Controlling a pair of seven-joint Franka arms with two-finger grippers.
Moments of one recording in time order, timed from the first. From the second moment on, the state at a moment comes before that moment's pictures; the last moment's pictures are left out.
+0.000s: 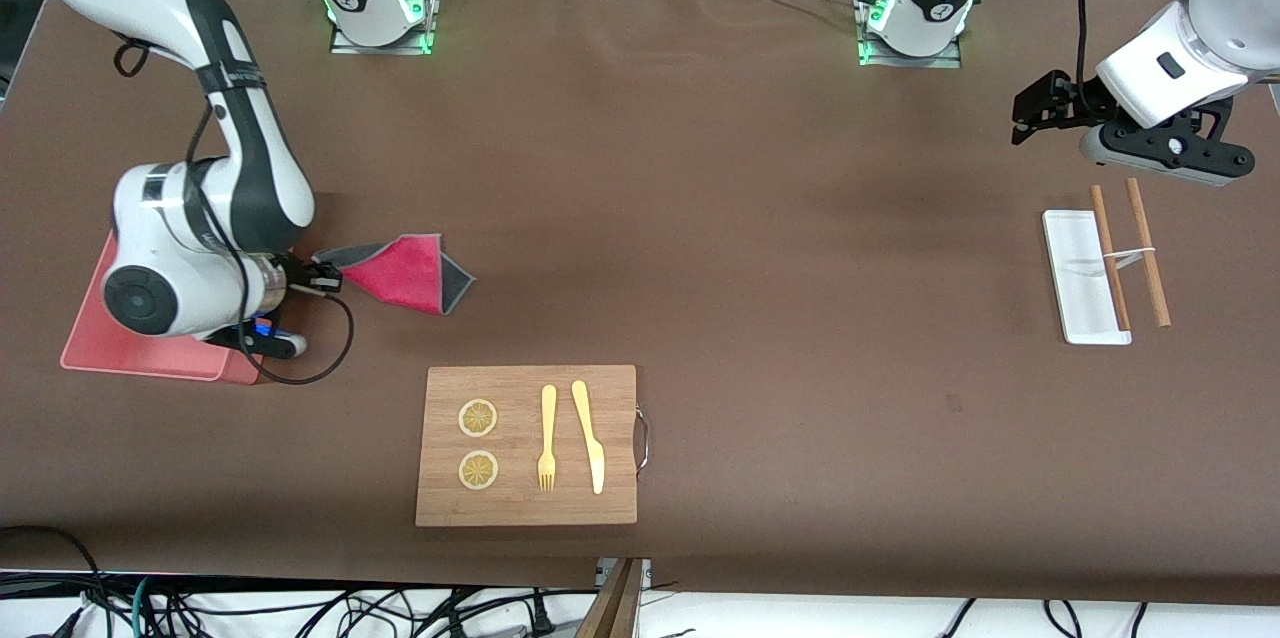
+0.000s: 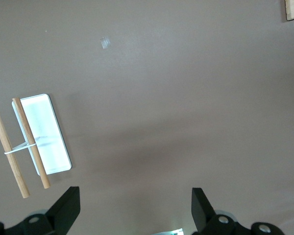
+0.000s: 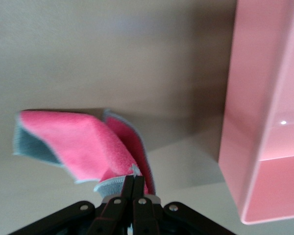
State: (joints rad) left arm 0.00 -0.05 -0.11 -1.70 -0.03 1.55 0.11; right arm 0.08 0.51 0.00 -1.61 0.01 1.73 0.28
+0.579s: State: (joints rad) left arm 0.00 -0.05 -0.11 -1.70 -0.03 1.54 0.11; right arm 0.08 0.30 0.00 -1.39 -0.06 1.31 0.19
